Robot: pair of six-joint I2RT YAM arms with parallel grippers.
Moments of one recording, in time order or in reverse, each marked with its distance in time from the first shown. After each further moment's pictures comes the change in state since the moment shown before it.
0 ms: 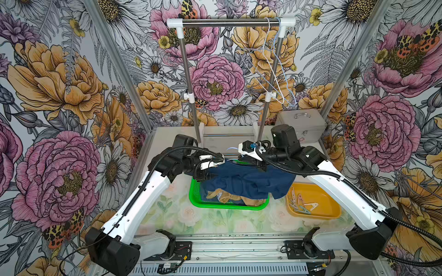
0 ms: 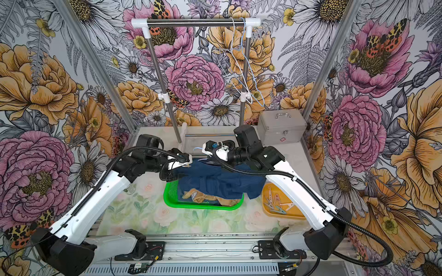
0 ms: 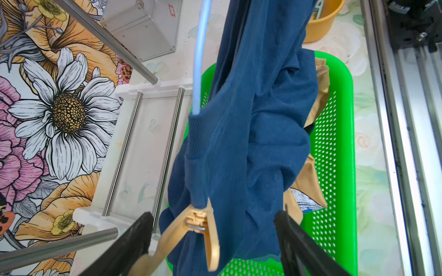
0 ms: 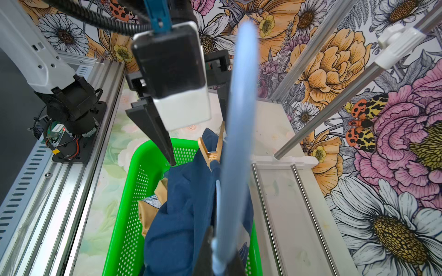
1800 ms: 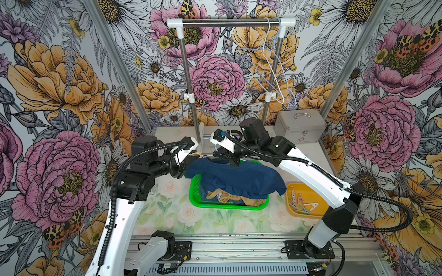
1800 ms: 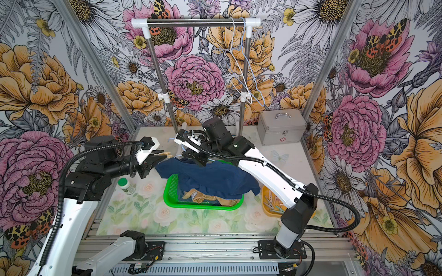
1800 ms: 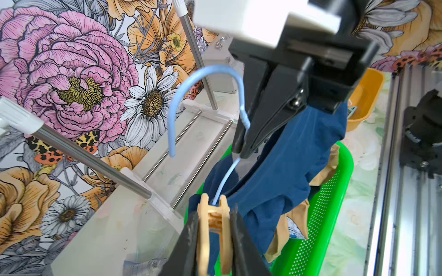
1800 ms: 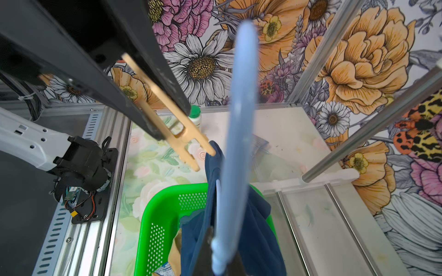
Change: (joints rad) left arm 0.235 -0.262 0.080 -0.011 0.130 -0.418; right arm 0.180 0.311 0.315 0.006 0.112 0.319
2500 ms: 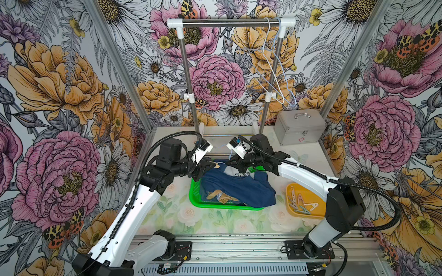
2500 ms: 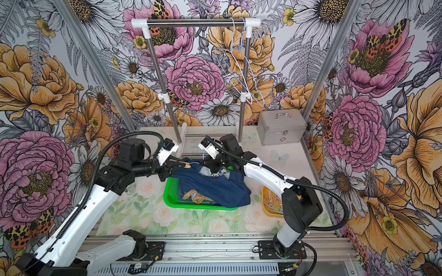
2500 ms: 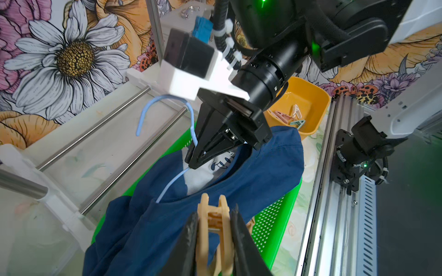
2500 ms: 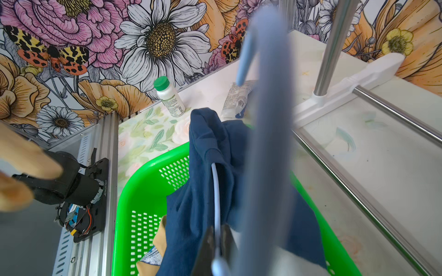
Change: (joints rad) left arm -0.191 0.095 -0.189 0.175 -0.017 -0.303; right arm -0.202 -0.025 -0.517 0.450 -0.171 0.269
